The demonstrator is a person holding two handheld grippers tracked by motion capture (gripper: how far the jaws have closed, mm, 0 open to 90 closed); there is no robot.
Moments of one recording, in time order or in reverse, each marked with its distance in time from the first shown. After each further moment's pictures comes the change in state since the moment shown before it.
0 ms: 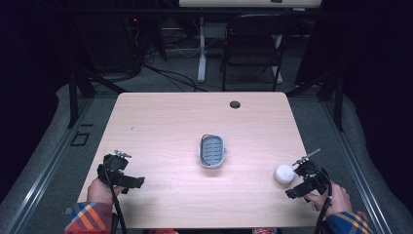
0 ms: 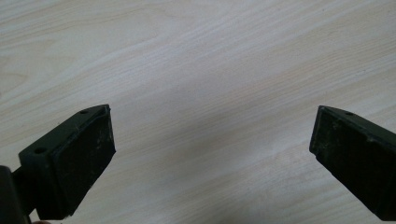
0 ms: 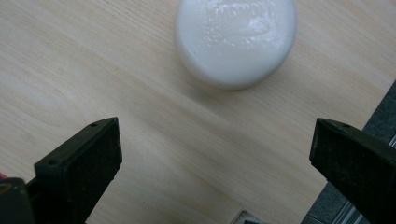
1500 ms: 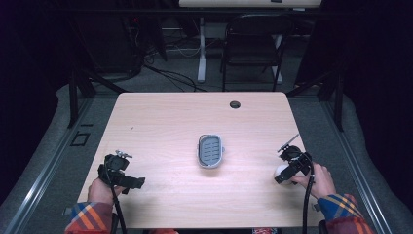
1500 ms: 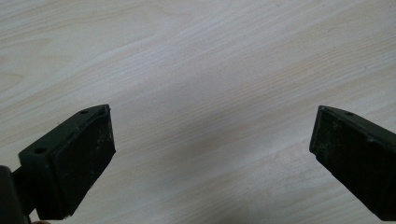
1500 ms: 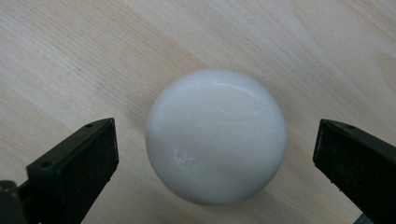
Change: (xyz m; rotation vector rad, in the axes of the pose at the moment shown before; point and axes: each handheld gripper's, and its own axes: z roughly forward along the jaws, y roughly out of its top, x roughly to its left) left arm -0.001 0.001 0.002 0.012 -0.003 0.008; right arm -0.014 0.061 0.031 0.087 0.006 -0.098
